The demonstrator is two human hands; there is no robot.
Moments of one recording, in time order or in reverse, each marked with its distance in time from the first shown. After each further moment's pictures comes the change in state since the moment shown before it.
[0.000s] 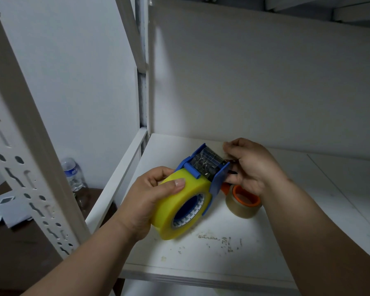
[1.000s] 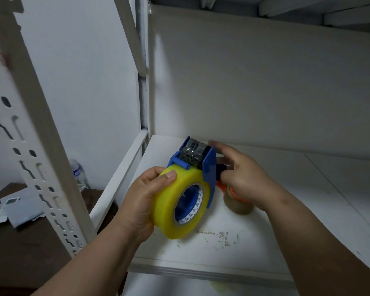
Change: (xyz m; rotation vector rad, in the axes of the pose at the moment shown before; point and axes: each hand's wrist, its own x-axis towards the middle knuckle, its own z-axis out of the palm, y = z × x) left_hand -0.013 -0.006 0.007 -0.113 0.088 0.022; right_hand -0.034 0.018 -0.007 -0.592 -0.242 -0.328
